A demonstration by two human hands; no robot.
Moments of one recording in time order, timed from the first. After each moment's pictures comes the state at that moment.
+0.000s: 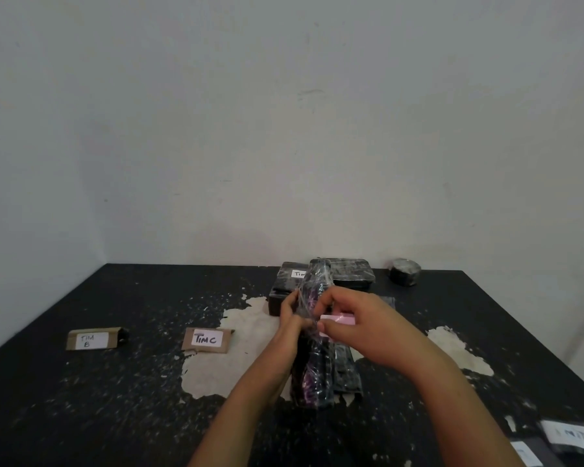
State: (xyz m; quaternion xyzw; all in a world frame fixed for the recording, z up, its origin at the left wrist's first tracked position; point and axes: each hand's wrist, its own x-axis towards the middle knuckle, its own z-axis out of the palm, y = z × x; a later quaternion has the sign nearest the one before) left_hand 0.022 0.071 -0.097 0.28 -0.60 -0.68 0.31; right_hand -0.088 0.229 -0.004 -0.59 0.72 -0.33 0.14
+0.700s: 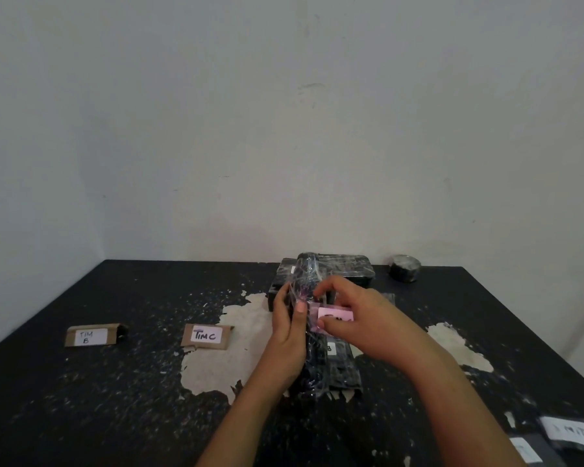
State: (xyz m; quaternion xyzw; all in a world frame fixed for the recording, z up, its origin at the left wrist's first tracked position) left_hand 0.051 0.117 -0.085 0.27 -0.69 -0.58 0.32; right_hand -0.089 0.226 -0.005 -0.60 0.74 -0.29 0.11
